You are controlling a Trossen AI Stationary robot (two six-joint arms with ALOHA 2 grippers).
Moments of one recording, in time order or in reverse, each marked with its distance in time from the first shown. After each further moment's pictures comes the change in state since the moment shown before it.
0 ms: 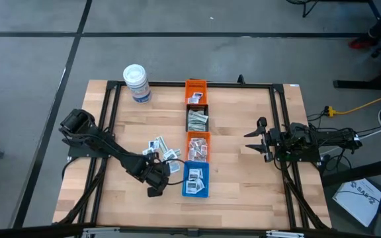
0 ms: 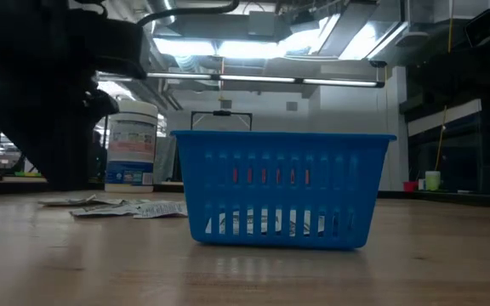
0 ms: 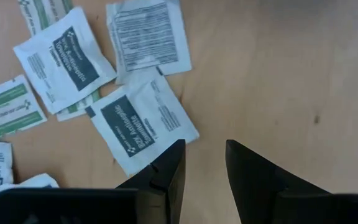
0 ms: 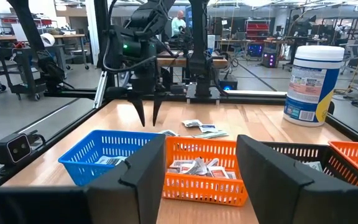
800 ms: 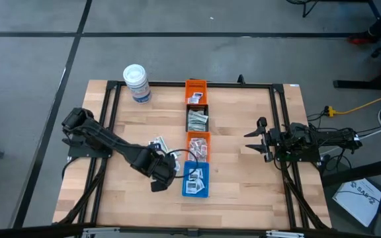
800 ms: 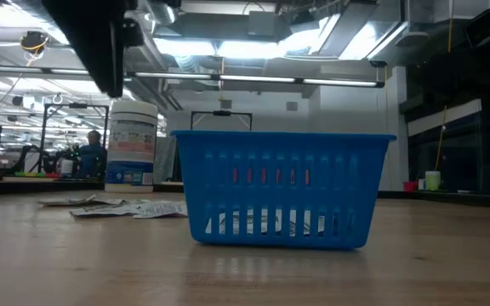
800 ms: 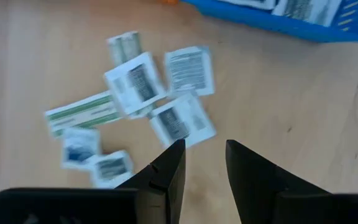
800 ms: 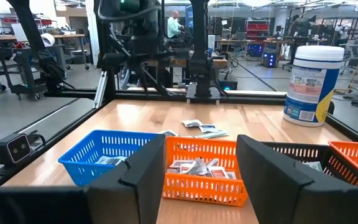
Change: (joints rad) left arm 0.066 -0.001 0.367 -0.457 0.003 0.006; right arm 0.000 0.000 0.000 0.000 0.000 0.000
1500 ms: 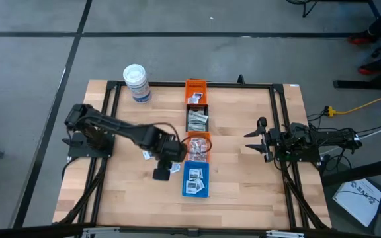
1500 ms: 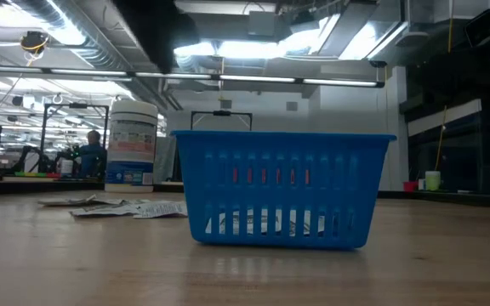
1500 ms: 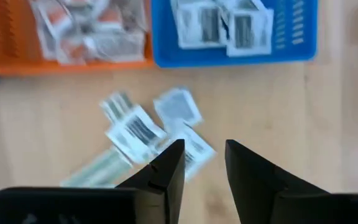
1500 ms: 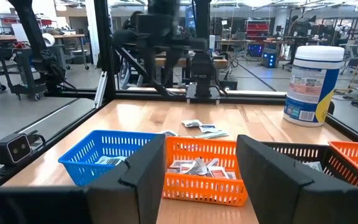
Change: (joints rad) left arm 0.211 -0.002 0.126 -0.007 0.244 0.488; right arm 0.000 0.000 0.000 0.000 0.000 0.000
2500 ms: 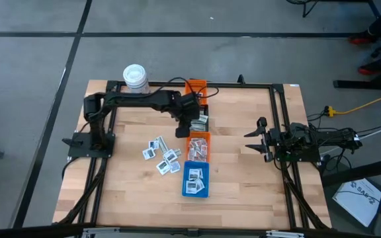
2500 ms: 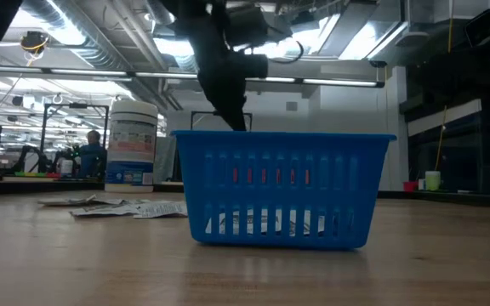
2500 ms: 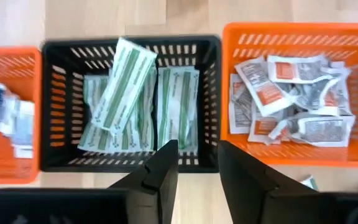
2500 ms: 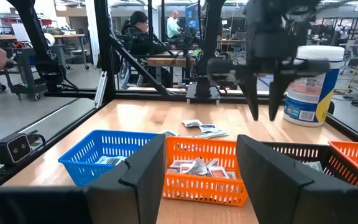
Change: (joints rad) left arm 0.488 0.153 0.000 0.312 0.039 0.416; right arm 0.000 0.000 0.000 0.000 0.000 0.000
